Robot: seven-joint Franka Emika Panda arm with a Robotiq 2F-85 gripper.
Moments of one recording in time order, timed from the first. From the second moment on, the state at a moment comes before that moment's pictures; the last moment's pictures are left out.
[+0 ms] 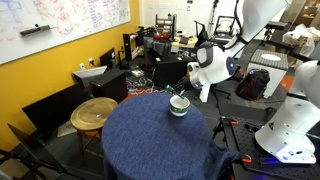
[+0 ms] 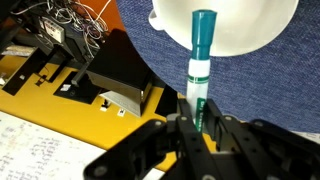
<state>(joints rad) -0.27 0.10 -0.03 -2.49 -2.48 2.87 2.17</state>
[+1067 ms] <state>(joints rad) -0.27 0.16 -0.01 -2.47 -2.55 2.85 2.22</state>
